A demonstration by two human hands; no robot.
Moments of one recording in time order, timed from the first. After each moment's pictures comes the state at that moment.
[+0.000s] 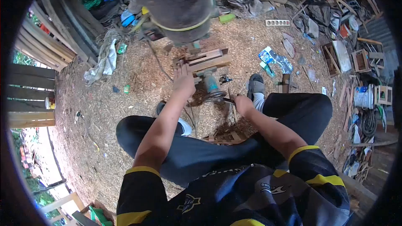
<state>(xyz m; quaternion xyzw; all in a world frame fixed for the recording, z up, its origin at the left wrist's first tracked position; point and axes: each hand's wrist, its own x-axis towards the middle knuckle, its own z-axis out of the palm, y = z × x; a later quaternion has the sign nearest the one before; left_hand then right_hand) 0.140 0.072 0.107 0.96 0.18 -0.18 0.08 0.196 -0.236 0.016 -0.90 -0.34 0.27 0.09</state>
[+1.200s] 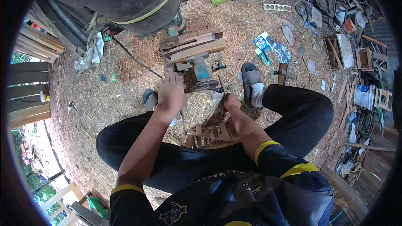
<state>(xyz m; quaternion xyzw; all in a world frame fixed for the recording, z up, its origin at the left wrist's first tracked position) 0.087 0.011 0.130 0.98 0.11 -0.16 0.04 0.166 -0.271 -0.148 -0.92 -0.05 0.36 0.10</state>
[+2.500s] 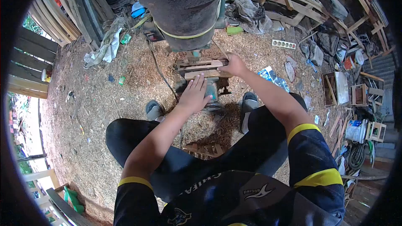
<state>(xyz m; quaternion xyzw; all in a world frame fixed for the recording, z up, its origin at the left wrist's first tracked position) 0.140 0.006 0.113 0.98 0.06 -0.10 0.13 0.396 -0.111 0.085 -0.81 -0.43 0.20 0.35</state>
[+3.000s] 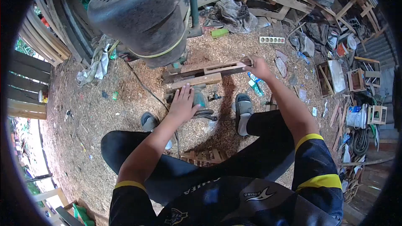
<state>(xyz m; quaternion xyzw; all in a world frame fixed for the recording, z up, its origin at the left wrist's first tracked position) 0.144 0.006 0.095 0.99 0.05 -0.12 0.10 0.474 -0.258 0.108 -0.85 -0.36 0.15 0.36</state>
